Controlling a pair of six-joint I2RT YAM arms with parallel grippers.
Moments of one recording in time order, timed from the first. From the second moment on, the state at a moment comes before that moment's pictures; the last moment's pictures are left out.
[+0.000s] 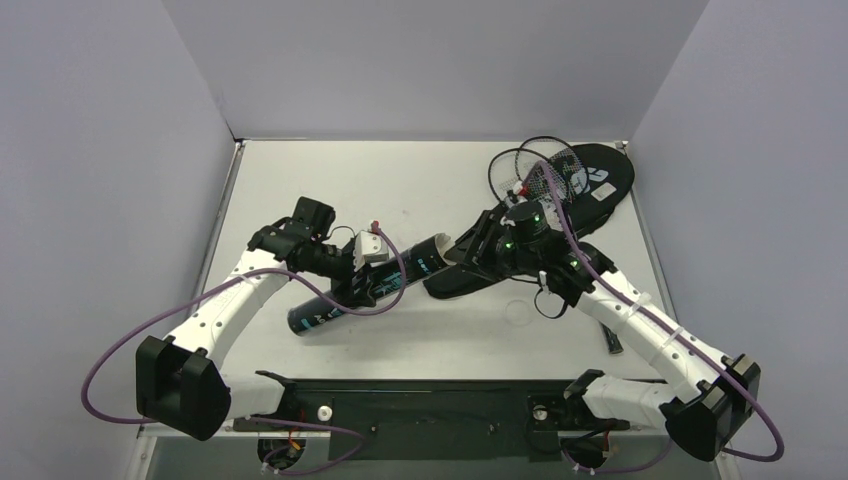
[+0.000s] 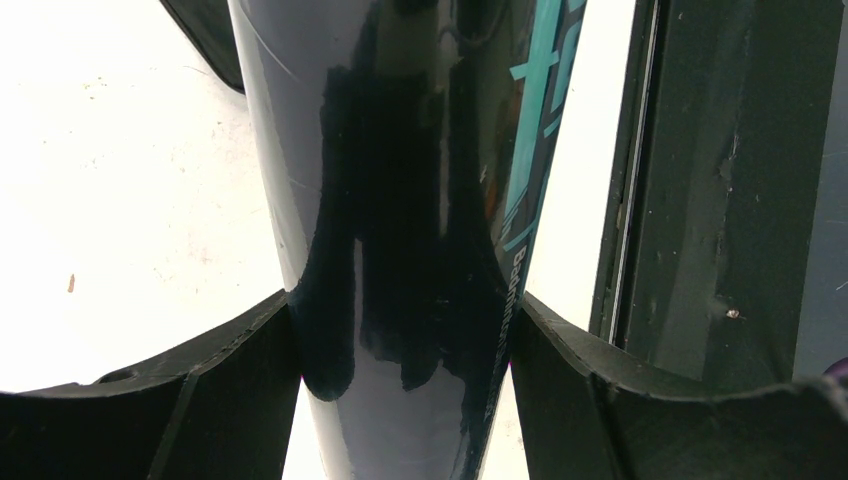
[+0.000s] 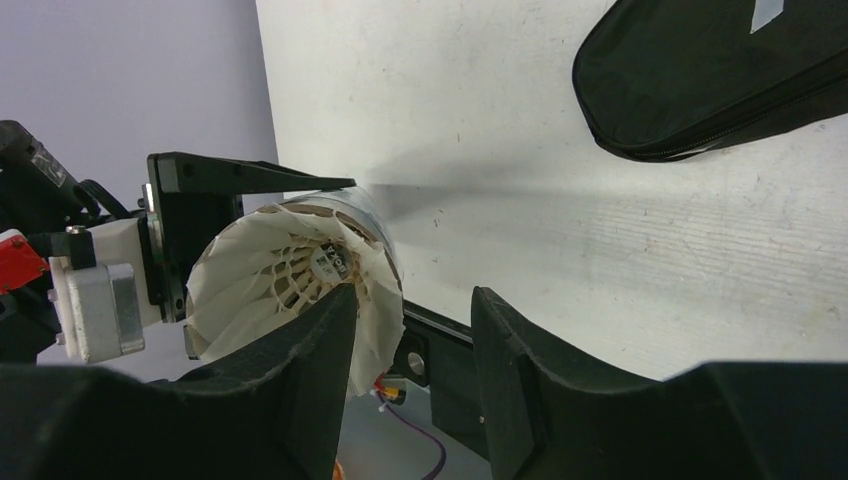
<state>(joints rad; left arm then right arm) -0.37 1.27 1.04 -0.87 0.76 0.82 0.66 1.13 1.02 -0.51 -0.13 1.03</state>
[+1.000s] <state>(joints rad) -0.37 1.28 1.09 -0.98 0.79 0.91 0.33 1.10 1.07 -0.57 -0.25 0.97</state>
